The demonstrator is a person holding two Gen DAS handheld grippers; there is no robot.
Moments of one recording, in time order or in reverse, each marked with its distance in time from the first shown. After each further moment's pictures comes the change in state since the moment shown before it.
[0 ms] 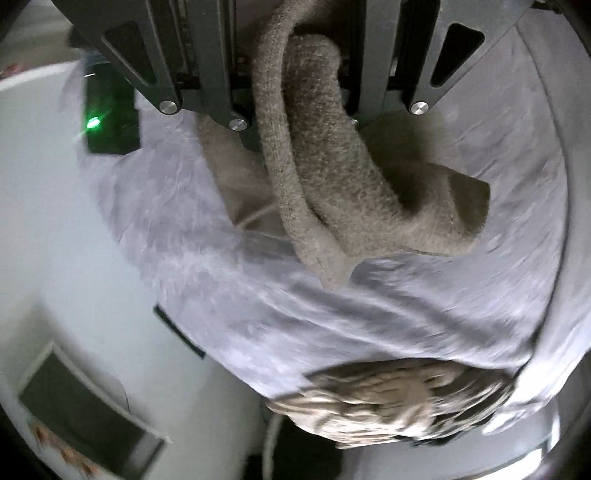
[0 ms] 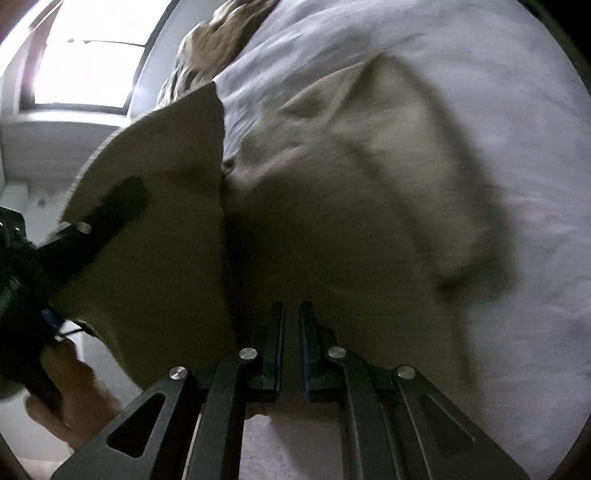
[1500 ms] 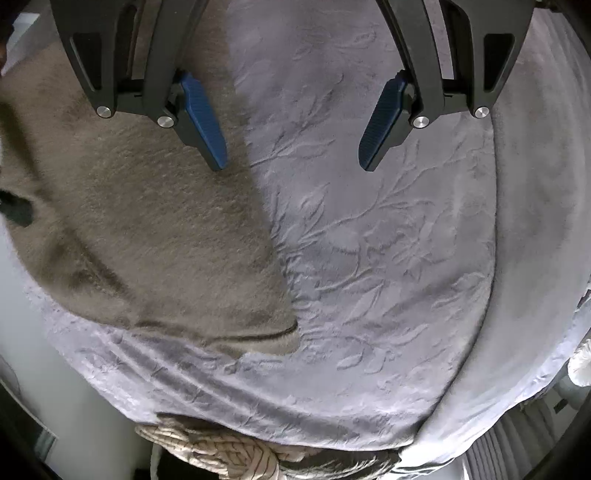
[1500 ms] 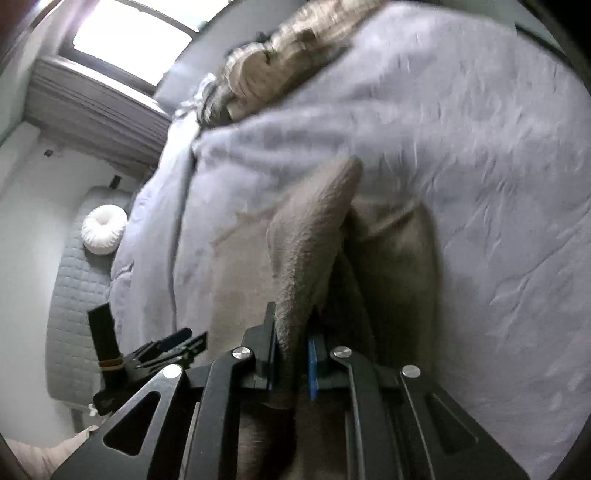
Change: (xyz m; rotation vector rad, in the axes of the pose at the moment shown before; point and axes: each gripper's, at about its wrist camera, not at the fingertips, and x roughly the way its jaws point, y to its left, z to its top) left arm 0.029 0.126 -0.072 -0.261 0.074 0.296; right arm -0.061 0.039 0.002 -0.301 -0.105 -0.097
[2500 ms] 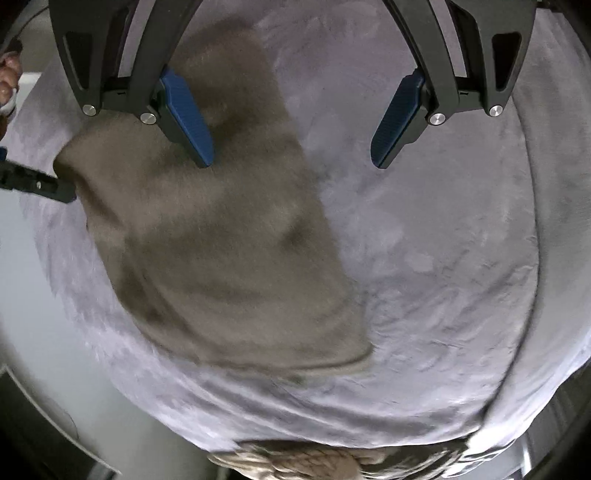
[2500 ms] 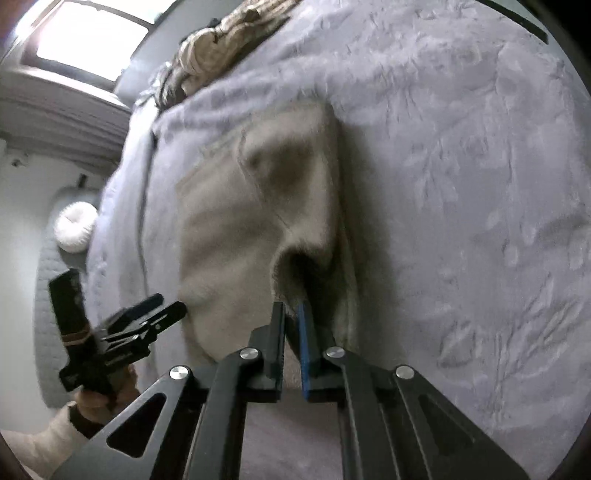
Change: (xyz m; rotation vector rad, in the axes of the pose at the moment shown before) left arm -0.018 -0.041 -0.035 0.188 0.066 -0.141; right arm 0.002 -0.024 -0.045 0.112 0.117 -0.145
